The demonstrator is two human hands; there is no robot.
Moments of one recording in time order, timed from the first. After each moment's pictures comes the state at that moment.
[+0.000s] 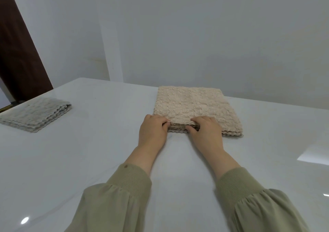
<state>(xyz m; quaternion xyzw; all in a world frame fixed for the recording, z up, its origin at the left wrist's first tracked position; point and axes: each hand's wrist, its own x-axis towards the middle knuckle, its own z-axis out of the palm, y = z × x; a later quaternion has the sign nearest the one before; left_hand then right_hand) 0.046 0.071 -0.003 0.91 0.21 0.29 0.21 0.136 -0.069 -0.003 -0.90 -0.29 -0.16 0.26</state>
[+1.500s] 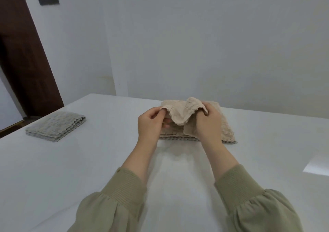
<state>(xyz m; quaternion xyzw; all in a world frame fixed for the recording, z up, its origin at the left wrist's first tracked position) 0.000 0.034 0.078 0.61 0.18 0.40 0.66 0.086 -0.073 0.083 -0.69 -0.22 -0.09 0.69</state>
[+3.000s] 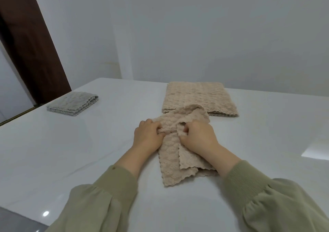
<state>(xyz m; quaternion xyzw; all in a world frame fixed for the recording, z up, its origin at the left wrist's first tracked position) -0.079 0.041 0.006 0.93 0.26 0.18 0.17 0.005 -0.102 0.024 -0.91 -0.38 -0.10 0.16</state>
